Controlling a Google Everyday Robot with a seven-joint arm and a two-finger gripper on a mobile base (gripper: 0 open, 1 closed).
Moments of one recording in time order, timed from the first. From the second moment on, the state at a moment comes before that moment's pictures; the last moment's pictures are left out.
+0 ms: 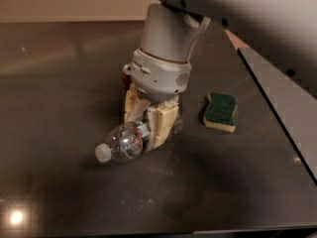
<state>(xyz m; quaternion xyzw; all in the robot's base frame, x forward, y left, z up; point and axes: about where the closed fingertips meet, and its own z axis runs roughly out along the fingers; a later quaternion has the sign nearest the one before) 0.395 0.021 0.906 -0.92 0.35 0.17 0.07</state>
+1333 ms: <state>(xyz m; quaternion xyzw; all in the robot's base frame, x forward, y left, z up) 0.384 0.002 0.981 -0.69 0.48 0.45 0.29</state>
